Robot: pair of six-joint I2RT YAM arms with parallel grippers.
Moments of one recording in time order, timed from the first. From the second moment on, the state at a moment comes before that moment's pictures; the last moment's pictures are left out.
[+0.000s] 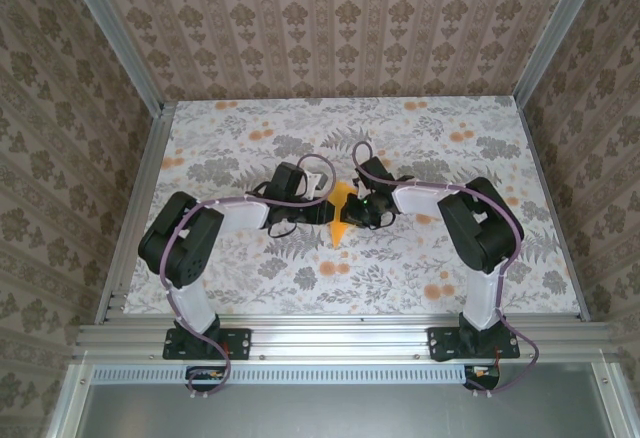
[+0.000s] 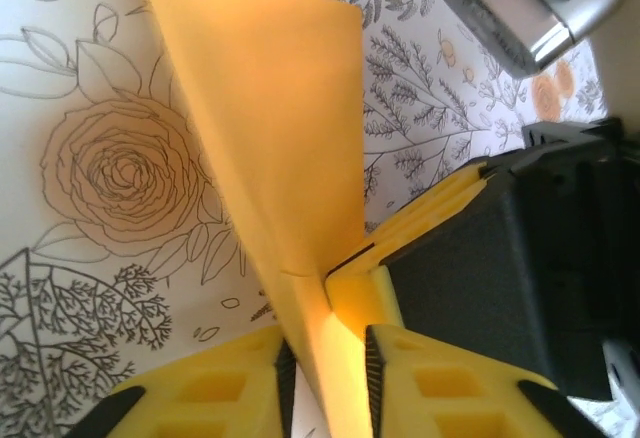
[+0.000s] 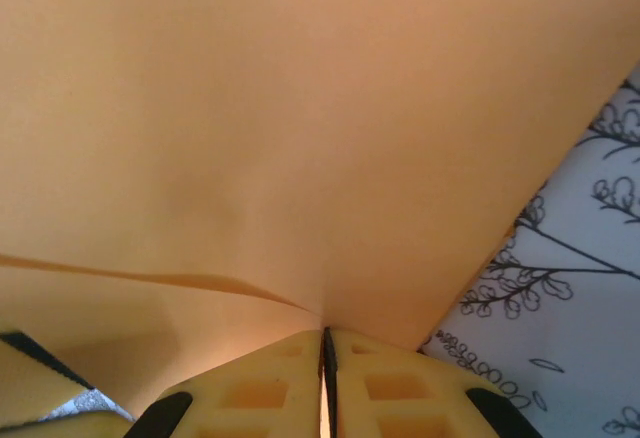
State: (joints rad) left arm -0.61 1.79 0.88 0.08 0.53 -0.45; right arm 0.50 1.92 1.09 -0.27 -0.41 0.74
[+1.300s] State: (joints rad) left arm -0.70 1.73 0.68 0.23 0.40 -0.64; right arm 0.48 1.85 0.96 -0.09 -0.40 1.00
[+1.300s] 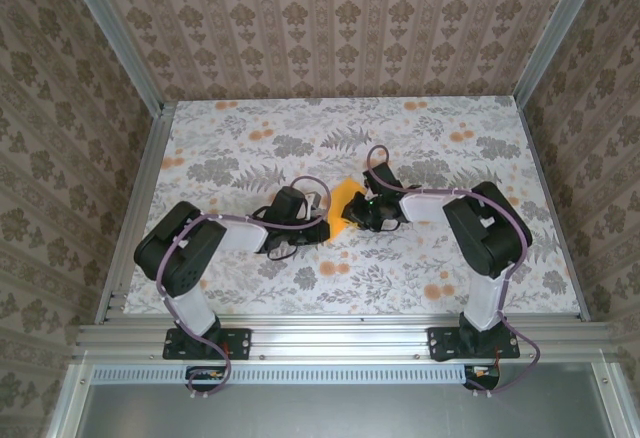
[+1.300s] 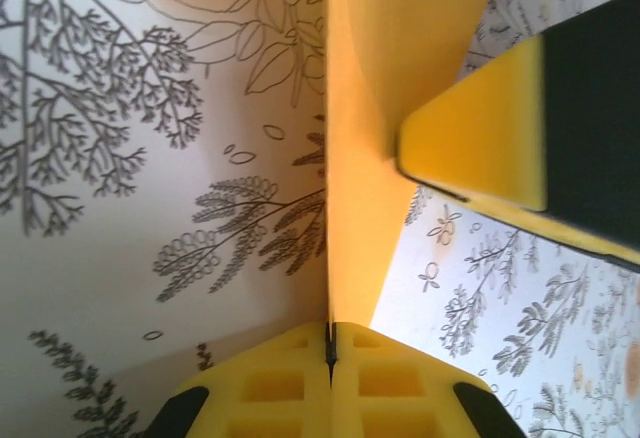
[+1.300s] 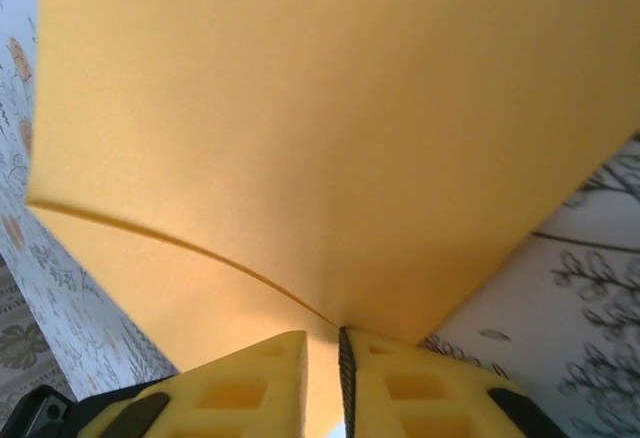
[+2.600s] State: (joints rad) left arm -0.84 1.70 0.78 0.01 0.04 0.04; right arm 0.46 1.92 1.19 -0.26 -0.49 1.13
